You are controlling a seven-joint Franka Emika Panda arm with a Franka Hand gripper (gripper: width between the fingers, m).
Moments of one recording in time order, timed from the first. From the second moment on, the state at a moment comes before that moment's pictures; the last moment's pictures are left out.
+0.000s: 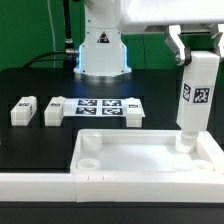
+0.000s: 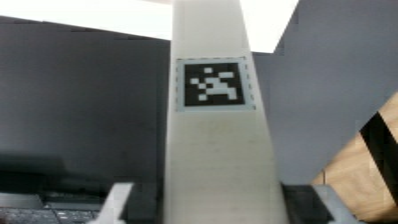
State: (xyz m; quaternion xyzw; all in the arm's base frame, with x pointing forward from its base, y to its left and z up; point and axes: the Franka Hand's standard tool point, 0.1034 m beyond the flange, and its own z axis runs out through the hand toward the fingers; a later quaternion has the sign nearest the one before) arm 0.640 0.087 0.172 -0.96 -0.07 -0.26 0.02
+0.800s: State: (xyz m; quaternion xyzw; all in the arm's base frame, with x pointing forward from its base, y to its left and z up) arm 0.655 0.101 0.148 -0.96 -0.08 -0.25 0.03
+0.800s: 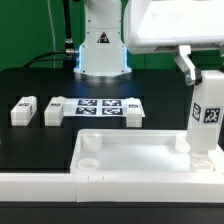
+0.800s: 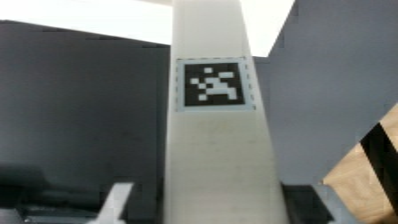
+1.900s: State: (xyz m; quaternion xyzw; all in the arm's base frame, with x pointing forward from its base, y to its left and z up) arm 0.650 0.113 0.144 -0.96 -0.09 -0.26 0.03
